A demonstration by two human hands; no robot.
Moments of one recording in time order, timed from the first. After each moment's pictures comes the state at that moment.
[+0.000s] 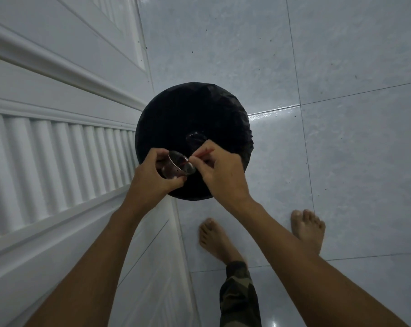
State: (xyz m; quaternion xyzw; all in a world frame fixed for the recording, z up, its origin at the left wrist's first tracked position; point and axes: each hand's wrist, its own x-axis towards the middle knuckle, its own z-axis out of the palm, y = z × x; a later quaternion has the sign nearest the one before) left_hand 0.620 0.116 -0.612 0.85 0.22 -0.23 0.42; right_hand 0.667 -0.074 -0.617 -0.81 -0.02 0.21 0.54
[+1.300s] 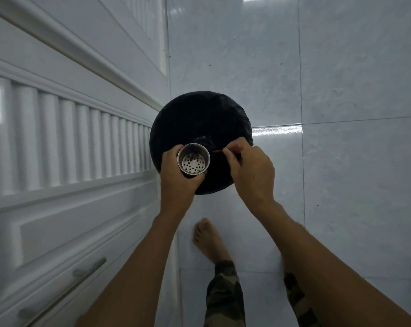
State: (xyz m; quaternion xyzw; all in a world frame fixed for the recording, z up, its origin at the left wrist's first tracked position) left_hand 0.607 0.035 -0.586 0.86 0.30 -0.03 0.42; right_hand 0.680 -0.124 -0.585 -0.92 -0.04 0.12 0.36
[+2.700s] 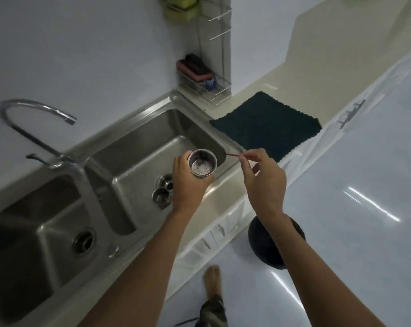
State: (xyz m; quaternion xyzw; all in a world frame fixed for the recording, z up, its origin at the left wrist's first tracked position) left_hand 0.433 0.127 -0.076 0.68 0.55 0.39 0.27; right_hand 0.588 0.045 -0.044 -0.77 -0.44 0.06 0.46
